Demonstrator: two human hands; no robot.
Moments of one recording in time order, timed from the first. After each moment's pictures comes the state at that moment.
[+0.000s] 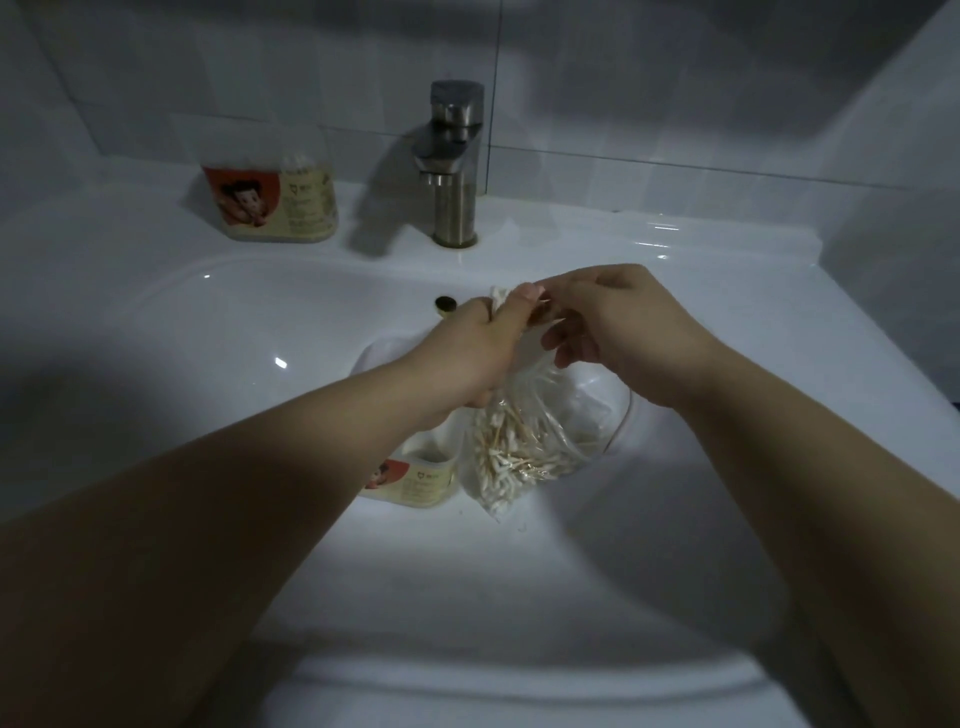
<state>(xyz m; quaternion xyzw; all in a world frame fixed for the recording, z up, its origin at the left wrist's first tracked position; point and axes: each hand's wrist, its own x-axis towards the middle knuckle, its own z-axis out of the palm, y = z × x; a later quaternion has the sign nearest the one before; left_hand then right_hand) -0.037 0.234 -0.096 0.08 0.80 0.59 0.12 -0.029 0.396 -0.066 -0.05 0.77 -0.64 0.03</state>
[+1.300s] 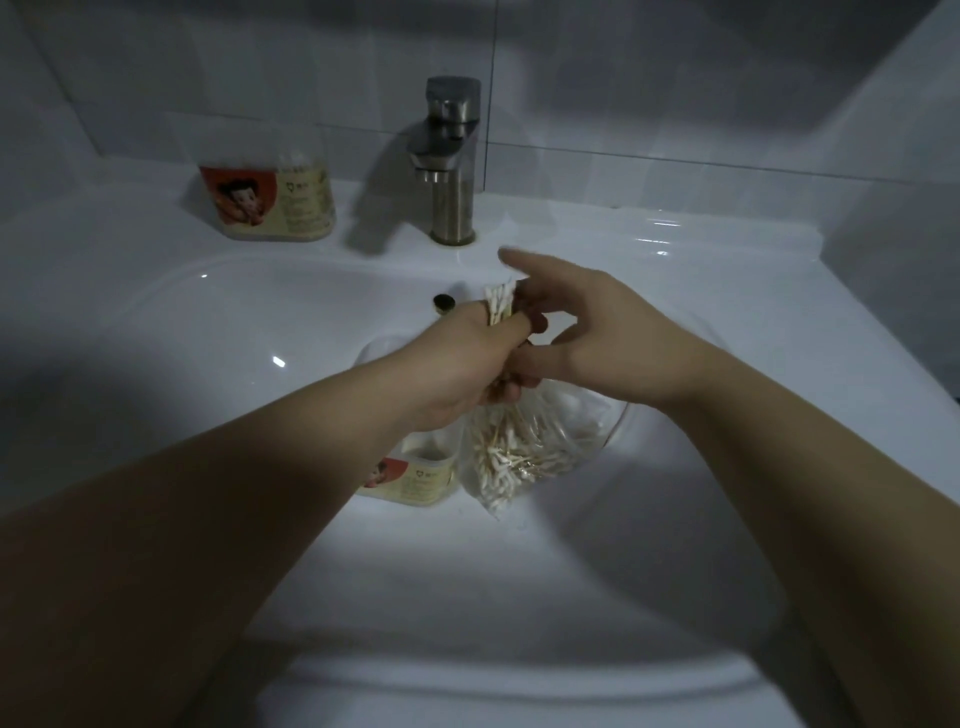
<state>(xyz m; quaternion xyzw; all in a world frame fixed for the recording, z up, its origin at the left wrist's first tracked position) -0.031 0.237 -0.094 0.05 0.69 0.70 0.18 -0.016 0.393 -0.063 -0.21 0.89 -0.40 -0.01</state>
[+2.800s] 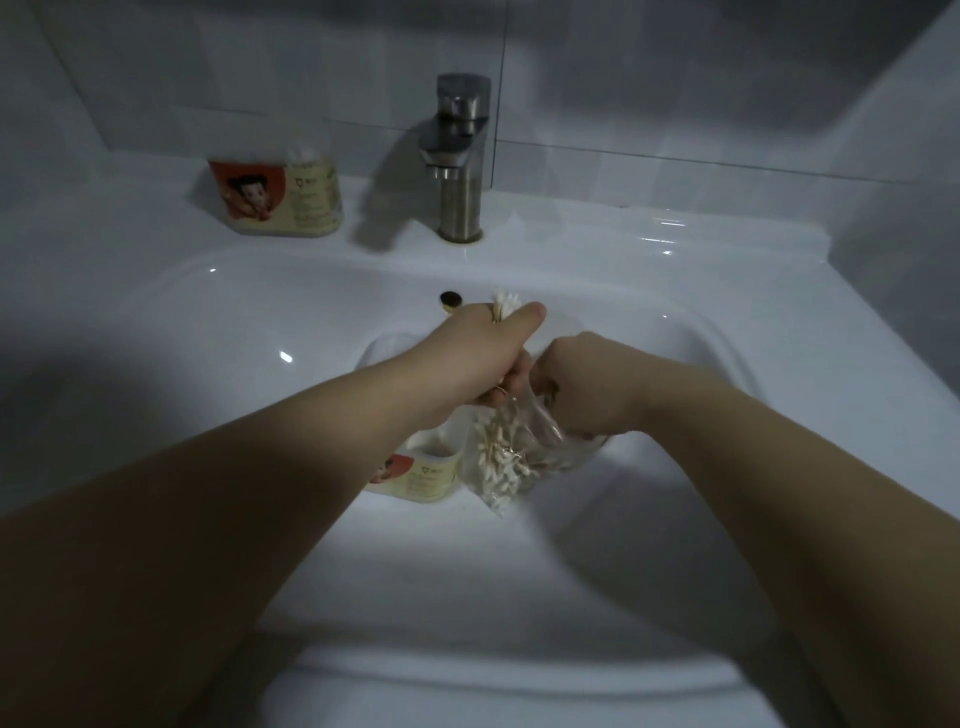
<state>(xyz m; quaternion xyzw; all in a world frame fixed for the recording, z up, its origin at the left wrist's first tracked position) -0.031 0.233 -0.095 0.05 0.77 0.61 0.16 -0.020 0.382 -0.080 -0.17 0.97 -0.04 0.14</state>
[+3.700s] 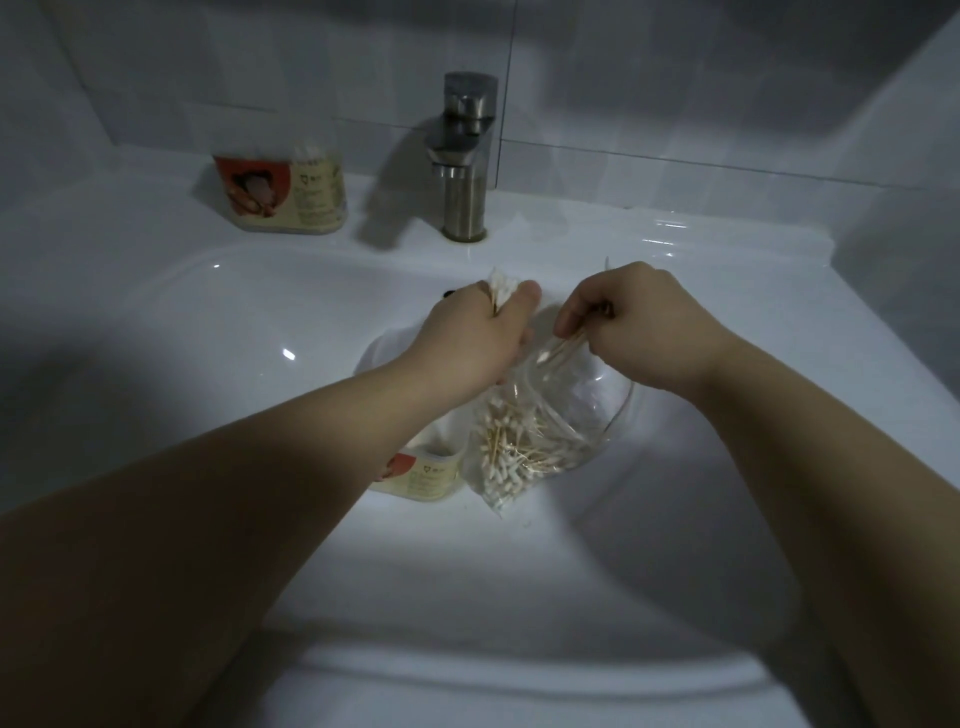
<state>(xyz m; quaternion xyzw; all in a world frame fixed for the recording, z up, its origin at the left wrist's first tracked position) -0.038 0.232 -0.098 0.08 0.84 0.54 -0.02 -0.024 0.406 -0.057 -0.11 0.95 -0.28 -0.05</state>
